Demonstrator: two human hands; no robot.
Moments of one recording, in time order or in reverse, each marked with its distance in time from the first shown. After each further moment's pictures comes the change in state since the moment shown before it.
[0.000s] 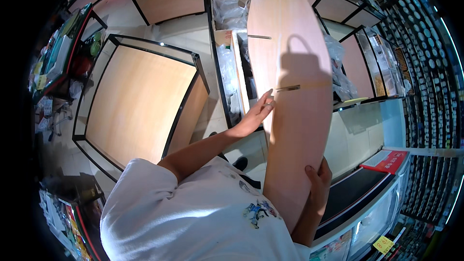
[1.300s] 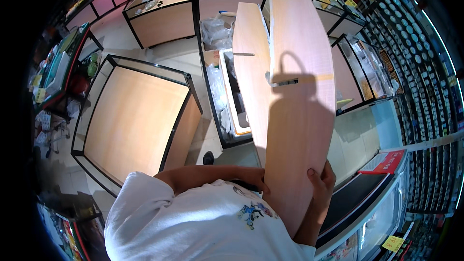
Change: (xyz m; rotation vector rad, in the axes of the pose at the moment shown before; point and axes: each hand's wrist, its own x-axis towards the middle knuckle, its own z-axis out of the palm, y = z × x) left_hand -0.099 -0.019 0.076 -0.101 -1.046 -0.466; right_hand -0.013 -0.011 -0.035 0.032 -0.012 -0.304
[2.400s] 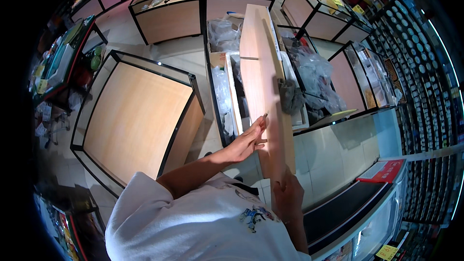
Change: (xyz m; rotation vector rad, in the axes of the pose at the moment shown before) left_hand -0.051 0.082 -0.052 -0.554 0.751 0.478; right_hand -0.015 0.029 0.058 -0.943 -0.267 0.102
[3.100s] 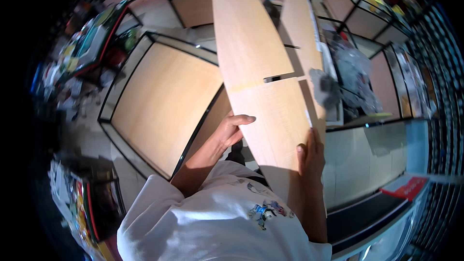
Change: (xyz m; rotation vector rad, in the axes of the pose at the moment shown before) left_hand -0.081 0.061 -0.028 -0.216 0.236 0.256; right_hand 0.093 0.034 0.049 -0.016 0.293 -0.596
